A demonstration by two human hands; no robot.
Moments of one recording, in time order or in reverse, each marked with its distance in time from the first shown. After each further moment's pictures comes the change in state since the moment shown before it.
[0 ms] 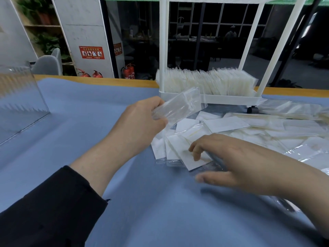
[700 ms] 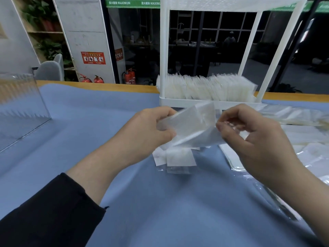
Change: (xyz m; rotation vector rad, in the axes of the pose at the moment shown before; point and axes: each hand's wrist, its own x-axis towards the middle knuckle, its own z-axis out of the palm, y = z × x) left_hand -0.007 0.009 -0.005 -0.149 -0.179 0.057; right_hand 0.007 0.005 -0.002 0.377 0.803 0.122
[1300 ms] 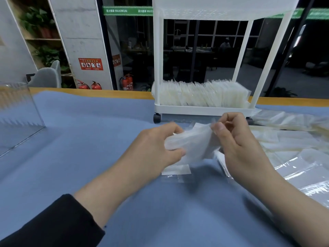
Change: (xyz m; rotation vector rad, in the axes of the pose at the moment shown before) left_hand -0.003 0.004 0.029 0.067 0.030 0.001; right_hand 0.007 0.018 0.021 0.293 0.054 0.234
